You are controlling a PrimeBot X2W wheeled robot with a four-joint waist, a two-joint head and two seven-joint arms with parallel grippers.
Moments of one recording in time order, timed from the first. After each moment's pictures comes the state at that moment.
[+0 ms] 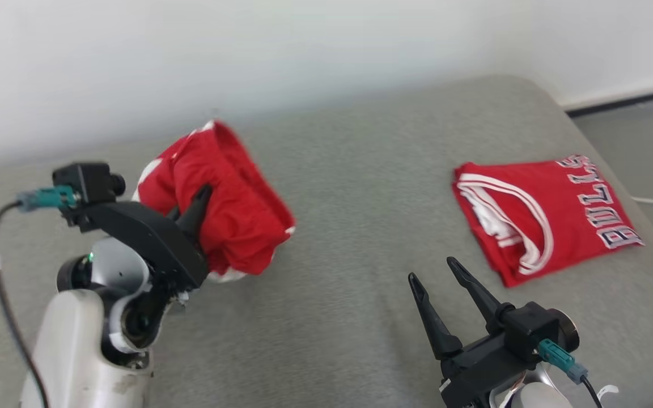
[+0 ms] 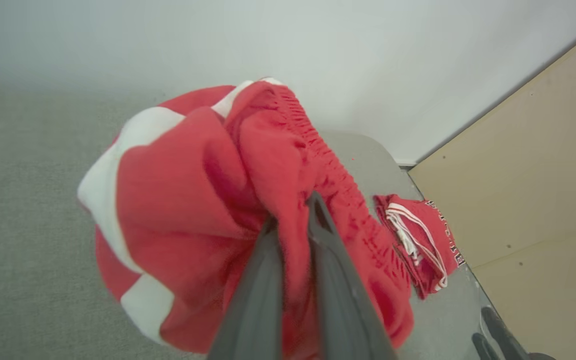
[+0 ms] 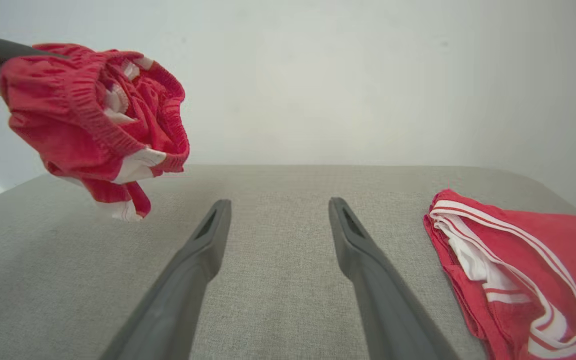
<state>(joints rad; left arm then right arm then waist) -0.48 0.09 -0.06 0.04 -0.65 0.07 0.58 -0.24 -0.17 0.39 0.31 0.27 0.13 -0.26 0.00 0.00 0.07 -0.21</state>
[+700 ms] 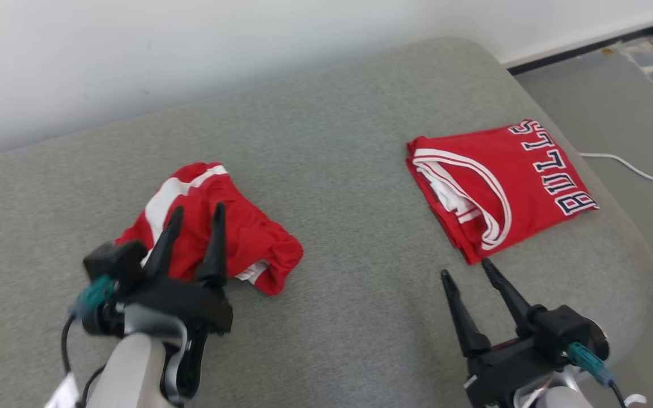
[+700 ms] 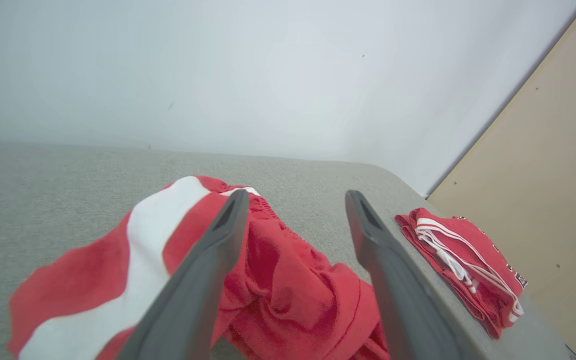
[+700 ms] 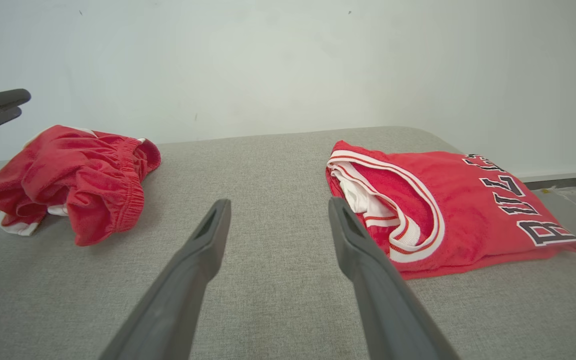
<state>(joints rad) -0.46 0.06 -0.17 0.42 -0.46 -0.04 -0.13 -0.21 -0.16 0.30 0.31 0.25 0.13 -0.26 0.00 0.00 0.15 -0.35</state>
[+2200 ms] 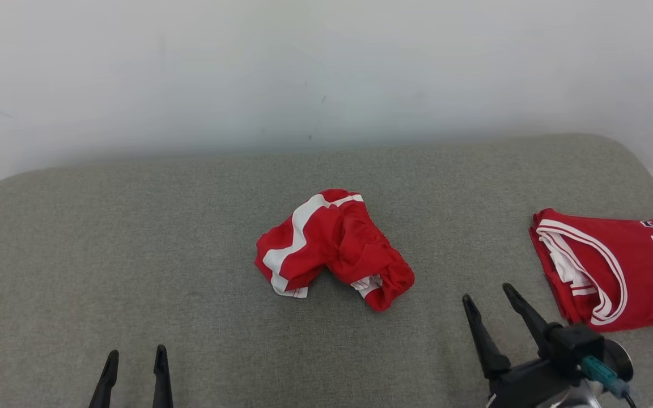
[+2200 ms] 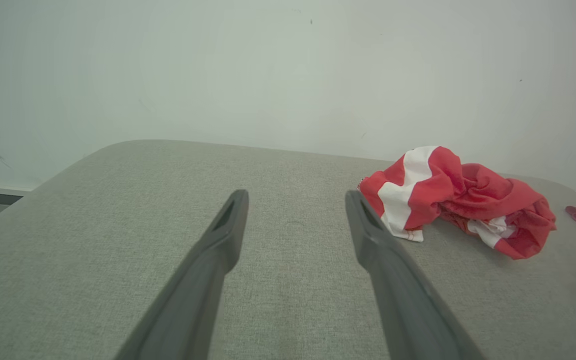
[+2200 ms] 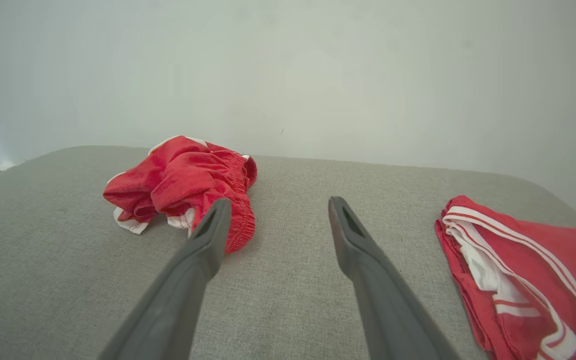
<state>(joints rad) 0.12 0.05 0.03 0.06 -0.17 -0.04 -0.26 -0.11 -0.21 0.22 0.29 0.24 0.13 -0.21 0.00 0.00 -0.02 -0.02</state>
